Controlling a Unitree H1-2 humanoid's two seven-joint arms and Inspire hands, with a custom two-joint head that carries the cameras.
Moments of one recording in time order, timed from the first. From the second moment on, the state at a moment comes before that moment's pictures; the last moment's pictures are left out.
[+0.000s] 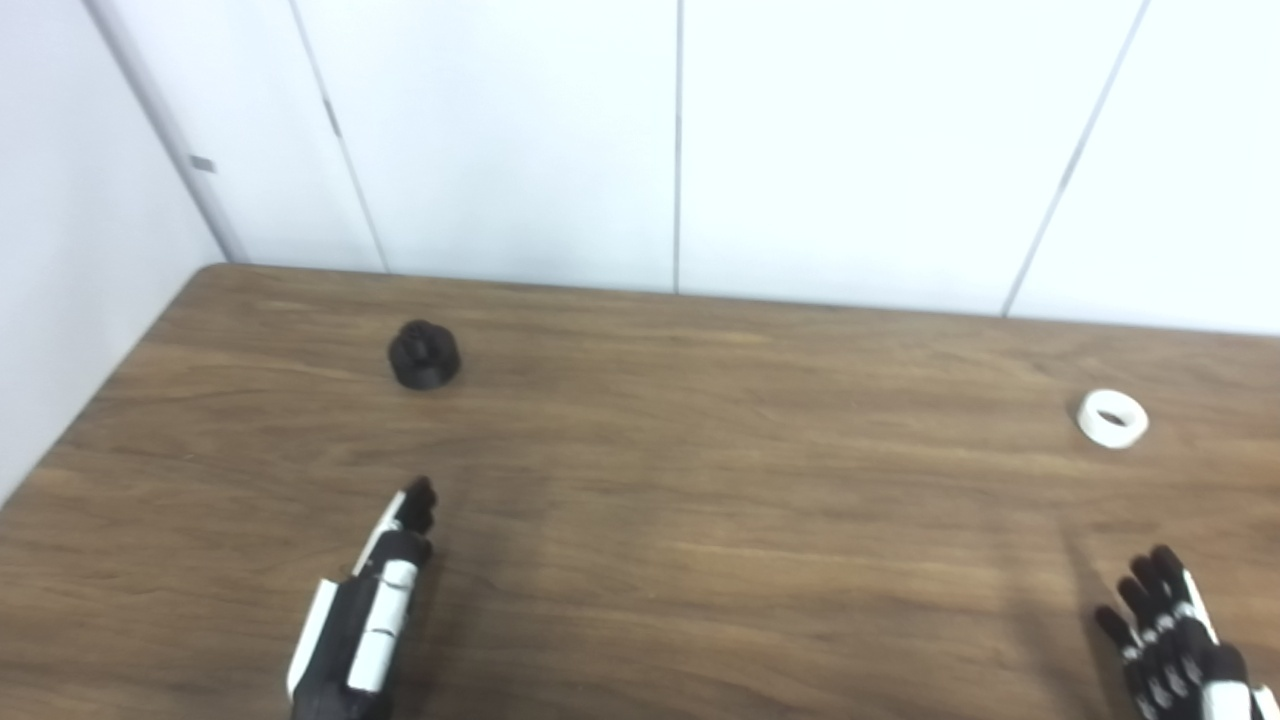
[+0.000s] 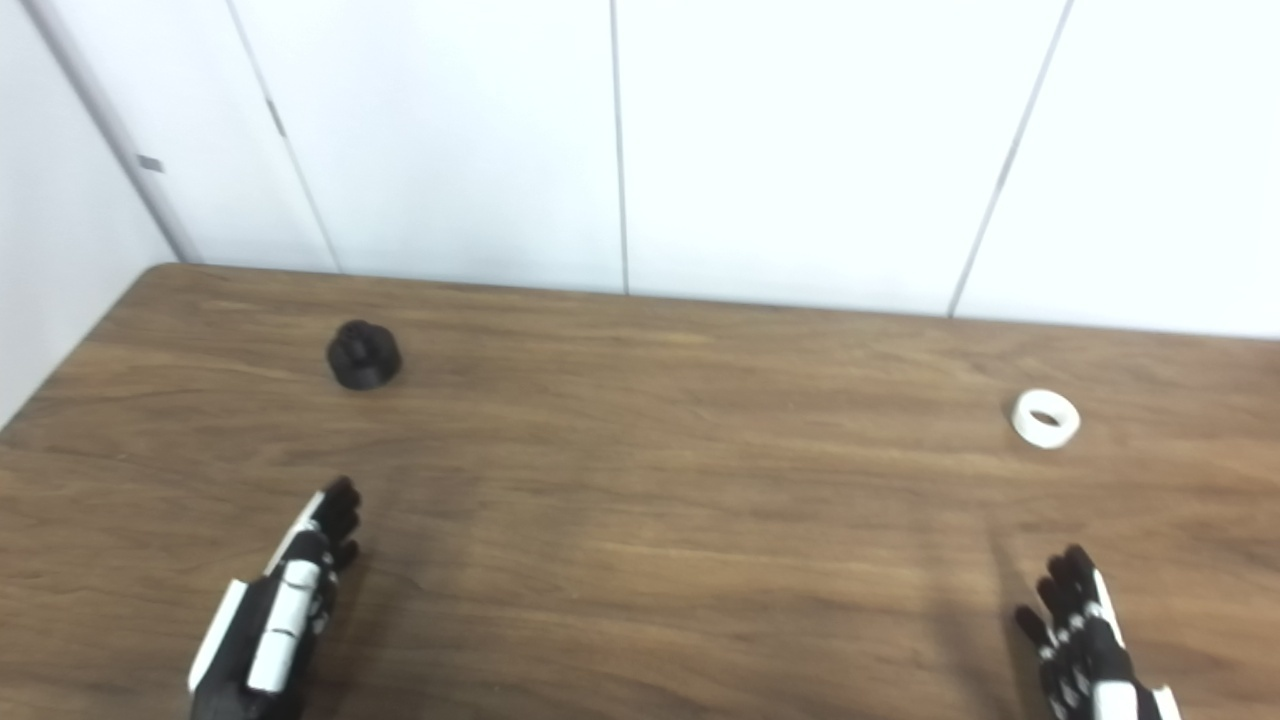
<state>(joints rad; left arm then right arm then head) 0.42 0.11 0.08 -0.44 -0.13 0.04 0.02 0.32 -0.18 -0.14 -0.26 0.19 -0.12 0.15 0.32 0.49</state>
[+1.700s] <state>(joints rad) 0.13 0.19 0.11 -0.57 0.32 0.40 0.03 0.30 -0.21 -0.16 -0.21 0.21 -0.17 0.16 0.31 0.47</state>
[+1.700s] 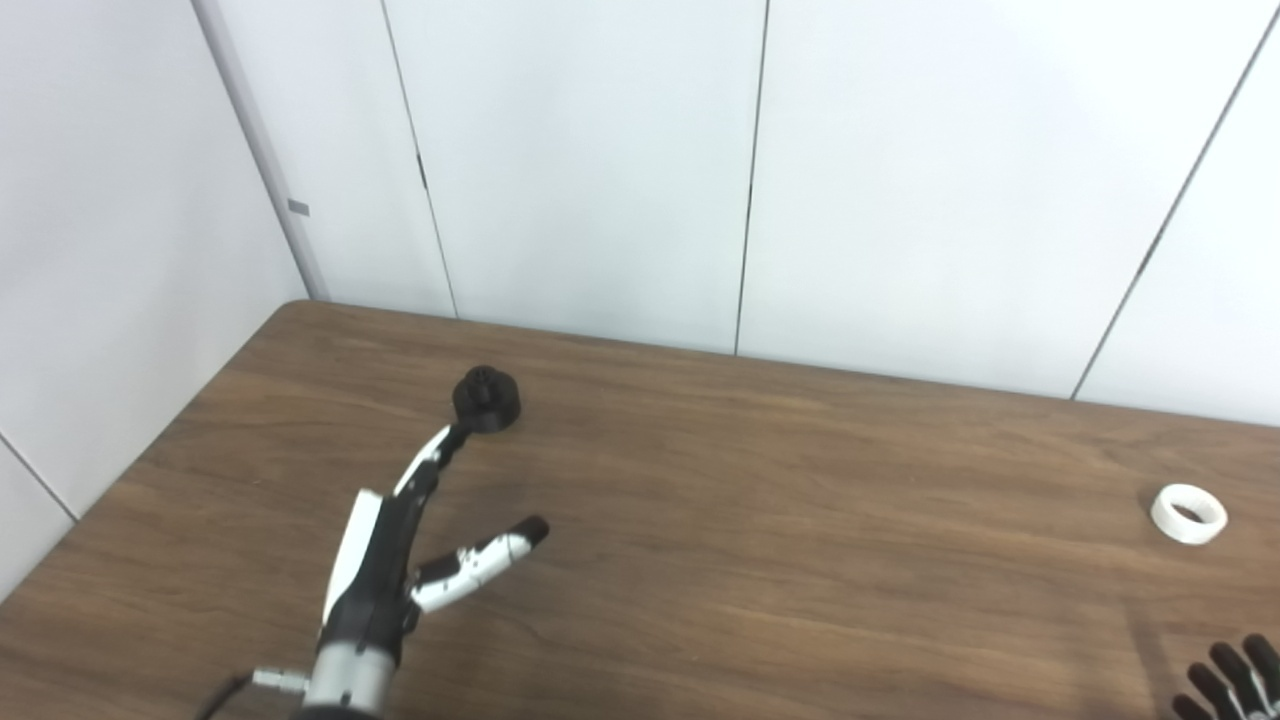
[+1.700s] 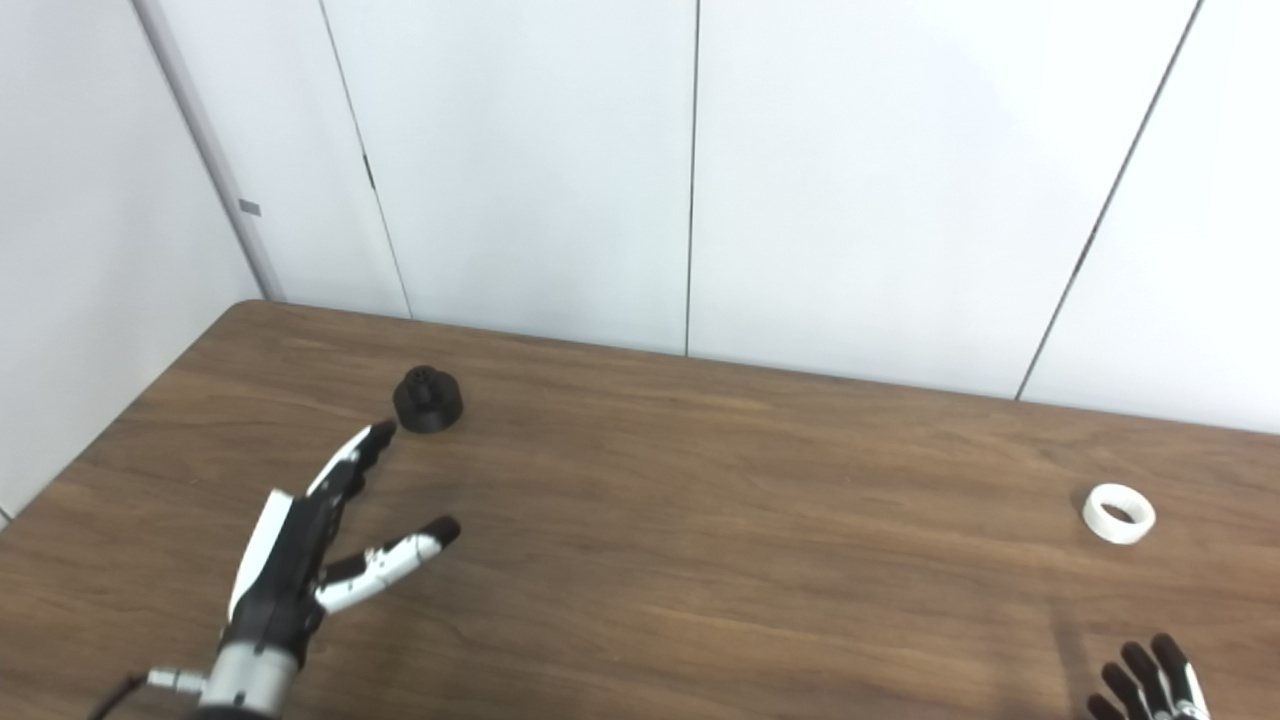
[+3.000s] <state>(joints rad) -0.29 0.43 0.03 0.08 0.69 0.45 0.03 0.32 -0.21 -0.16 -0.23 0.19 -0.17 0.16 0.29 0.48</state>
